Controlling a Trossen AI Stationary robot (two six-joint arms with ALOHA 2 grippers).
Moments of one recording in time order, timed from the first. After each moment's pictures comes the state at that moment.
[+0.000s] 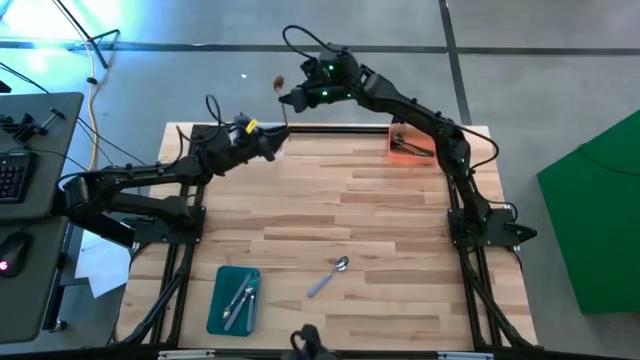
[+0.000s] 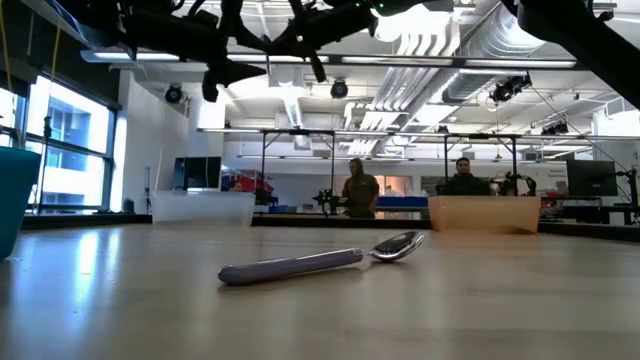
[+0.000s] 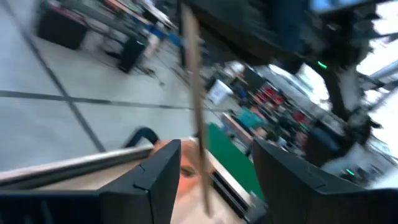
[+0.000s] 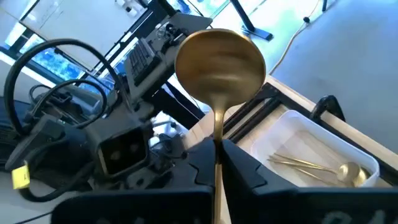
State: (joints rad) left arm 0.44 1.10 0.60 0.54 -0.12 -0.67; right arm -0.50 2.16 2.34 -0.51 -0.39 0.56
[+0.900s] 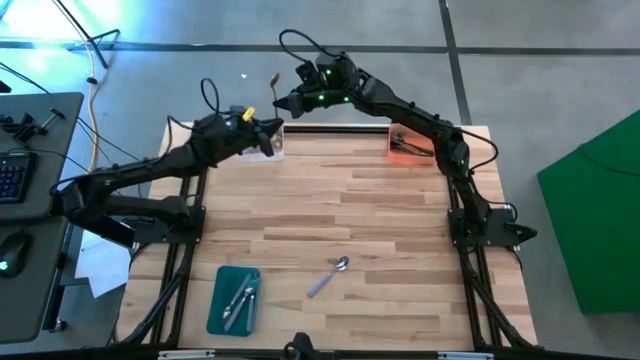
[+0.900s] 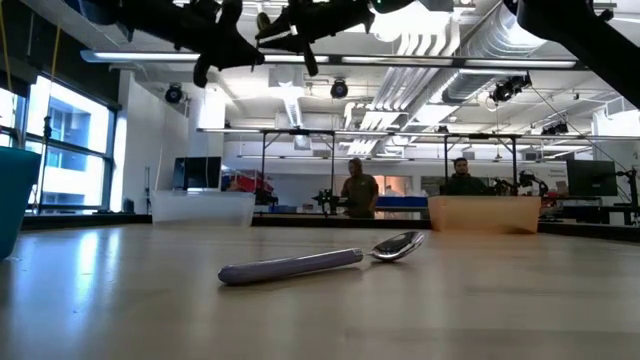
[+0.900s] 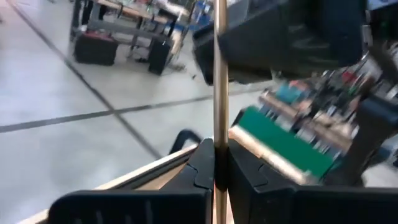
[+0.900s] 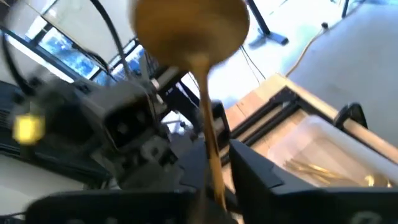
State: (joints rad) left arm 0.50 1.05 0.72 0.27 -0.12 -0.42; right arm -0.46 2.16 2.34 -0.46 -0.41 0.54
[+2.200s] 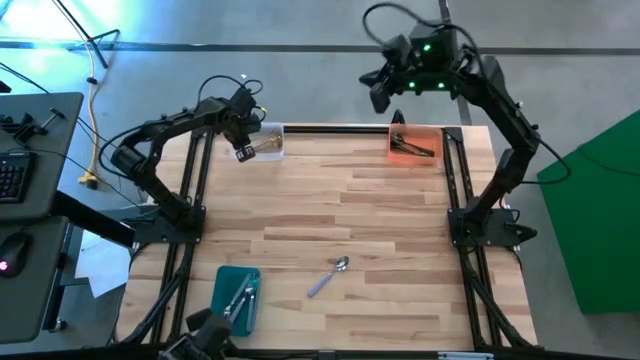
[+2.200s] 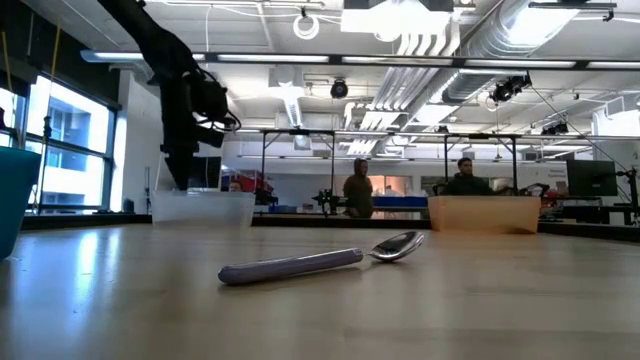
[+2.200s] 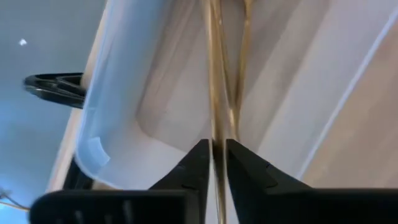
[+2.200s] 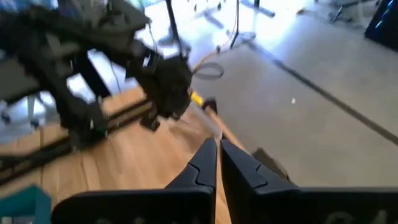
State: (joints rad) left arm 0.97 1.61 1.09 -0.81 -0.08 0.54; right arm -0.52 1.68 2.32 -1.10 -0.07 0.09
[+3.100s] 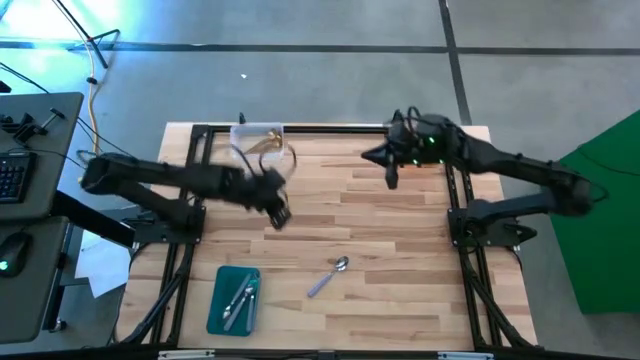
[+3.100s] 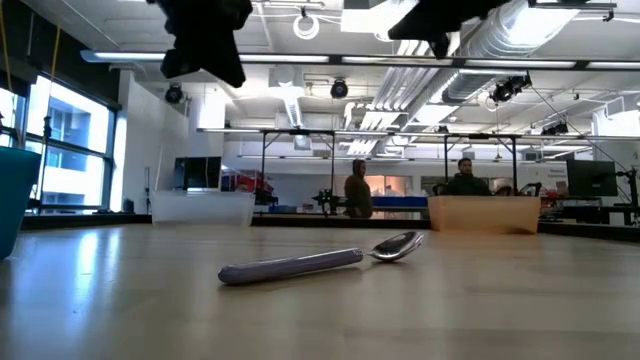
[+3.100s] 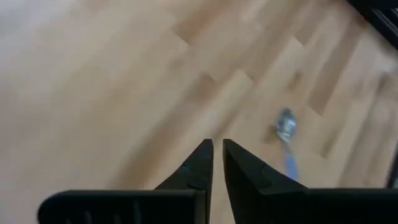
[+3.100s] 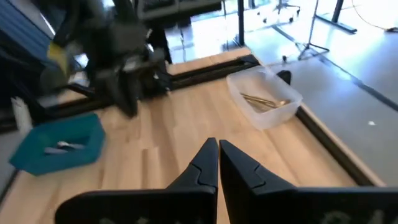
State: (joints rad) left arm -0.04 1.29 1.09 -0.72 -0.18 -0.72; right arm -0.35 1.10 1.02 -0.27 -0.19 0.07
